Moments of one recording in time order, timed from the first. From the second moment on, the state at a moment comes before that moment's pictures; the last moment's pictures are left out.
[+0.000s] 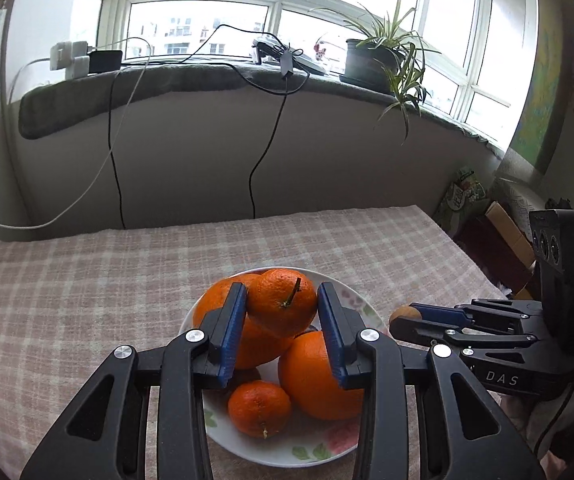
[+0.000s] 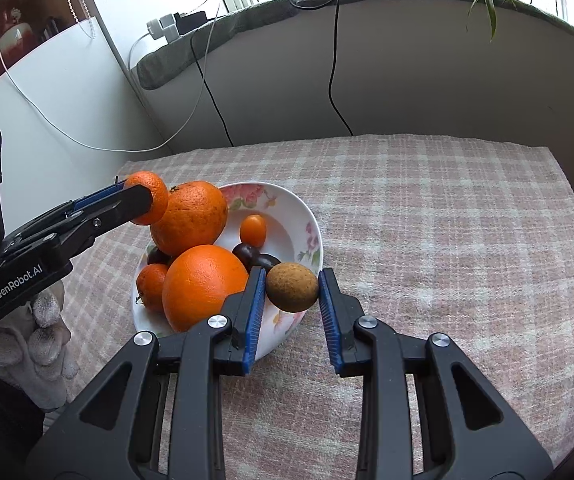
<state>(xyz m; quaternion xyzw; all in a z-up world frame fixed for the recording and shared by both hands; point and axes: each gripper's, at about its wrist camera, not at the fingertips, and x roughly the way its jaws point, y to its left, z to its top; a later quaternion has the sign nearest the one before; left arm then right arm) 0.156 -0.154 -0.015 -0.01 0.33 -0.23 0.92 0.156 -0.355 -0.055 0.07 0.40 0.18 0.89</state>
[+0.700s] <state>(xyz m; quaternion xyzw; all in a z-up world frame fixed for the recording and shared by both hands) 0.171 -0.180 -0.015 0.00 0.34 -0.25 0.91 0.158 -0.350 -0.059 0.06 0.40 0.19 0.89</state>
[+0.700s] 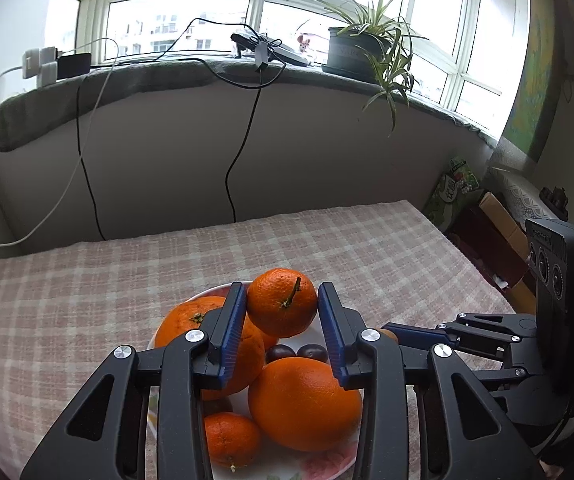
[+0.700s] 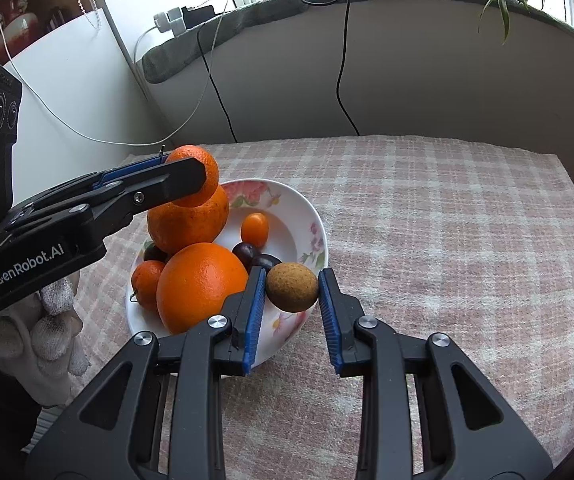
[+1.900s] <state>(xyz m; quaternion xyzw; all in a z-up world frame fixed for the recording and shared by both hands) 0.161 -0.169 -0.007 -0.01 0.34 -0.23 0.91 0.137 -0.353 -0.053 0.04 0.37 0.18 0.91</state>
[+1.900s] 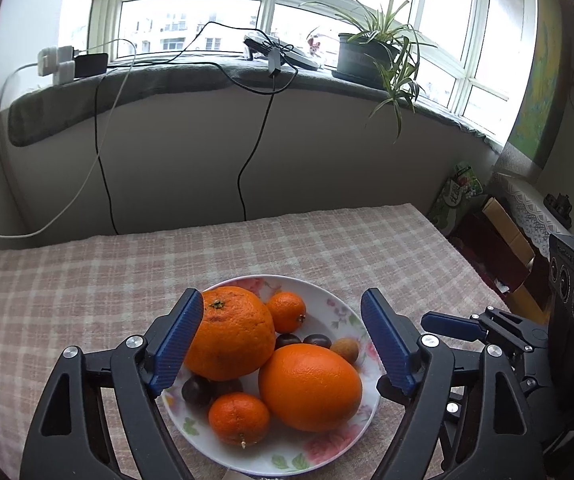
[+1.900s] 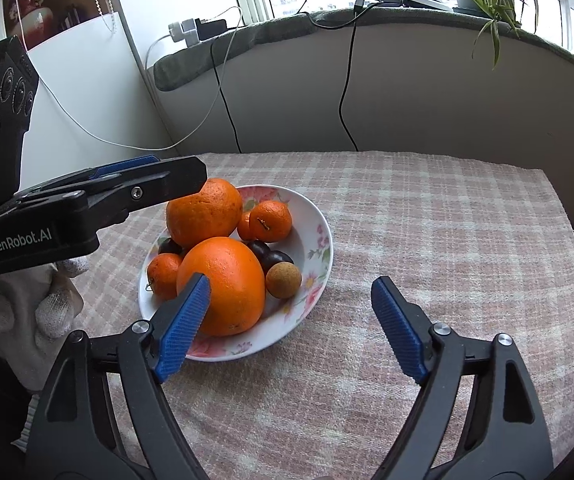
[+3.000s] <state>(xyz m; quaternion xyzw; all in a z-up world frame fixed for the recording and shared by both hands) 0.083 -0.127 0.002 -0.02 0.31 -0.17 0.93 0.083 -0.372 -0.031 0.08 0.32 0.11 0.94</state>
